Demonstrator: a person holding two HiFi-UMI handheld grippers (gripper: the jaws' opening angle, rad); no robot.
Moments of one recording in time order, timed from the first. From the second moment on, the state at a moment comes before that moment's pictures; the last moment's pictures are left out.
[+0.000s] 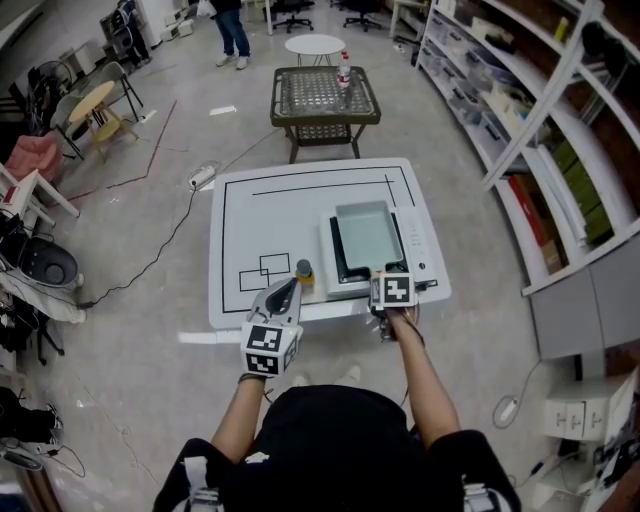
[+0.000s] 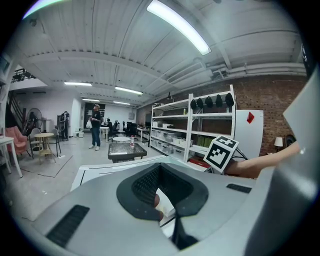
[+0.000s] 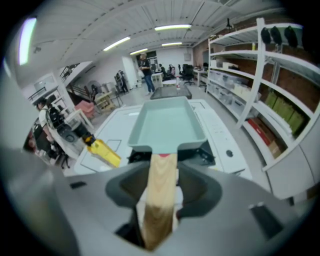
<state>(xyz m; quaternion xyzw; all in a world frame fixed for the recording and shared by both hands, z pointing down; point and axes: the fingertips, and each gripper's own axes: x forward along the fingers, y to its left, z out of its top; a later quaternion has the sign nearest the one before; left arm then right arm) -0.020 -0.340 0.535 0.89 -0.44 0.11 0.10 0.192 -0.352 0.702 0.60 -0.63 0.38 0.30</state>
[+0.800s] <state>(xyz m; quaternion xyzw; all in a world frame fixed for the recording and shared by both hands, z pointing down) -0.008 -0.343 0.438 0.90 -0.43 0.06 0.02 0.190 -0.369 0.509 0.65 -0.72 0.16 0.17</state>
